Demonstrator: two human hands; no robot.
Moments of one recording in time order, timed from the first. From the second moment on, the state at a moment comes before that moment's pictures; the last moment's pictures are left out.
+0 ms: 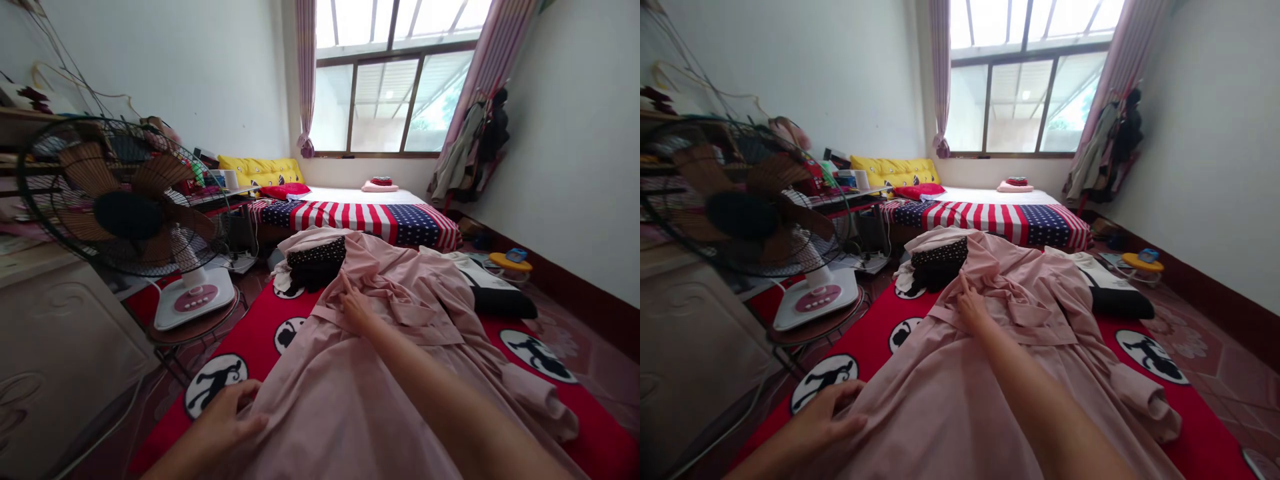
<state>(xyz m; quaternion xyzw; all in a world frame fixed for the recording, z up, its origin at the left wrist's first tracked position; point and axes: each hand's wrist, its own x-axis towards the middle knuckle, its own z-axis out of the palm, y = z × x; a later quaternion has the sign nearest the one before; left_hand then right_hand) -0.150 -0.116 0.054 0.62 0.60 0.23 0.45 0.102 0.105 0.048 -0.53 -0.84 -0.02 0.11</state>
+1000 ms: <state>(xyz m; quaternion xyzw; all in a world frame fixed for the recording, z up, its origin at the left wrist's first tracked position) 0.034 -0.005 0.019 0.81 0.43 0.38 0.12 0.196 0.071 0.046 -0.52 -0.81 0.04 0.29</state>
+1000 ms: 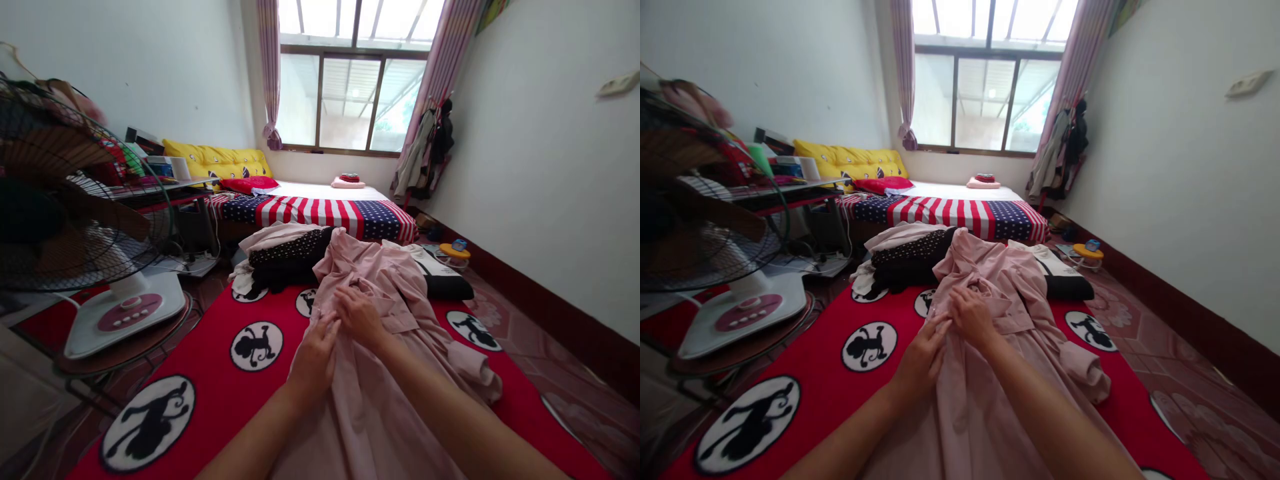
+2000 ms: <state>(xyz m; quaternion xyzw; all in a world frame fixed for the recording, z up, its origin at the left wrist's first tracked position) 0.044 0.035 -0.015 0.88 0.44 0.18 0.08 0.274 0.285 0.039 -0.74 -0.48 0.07 0.46</state>
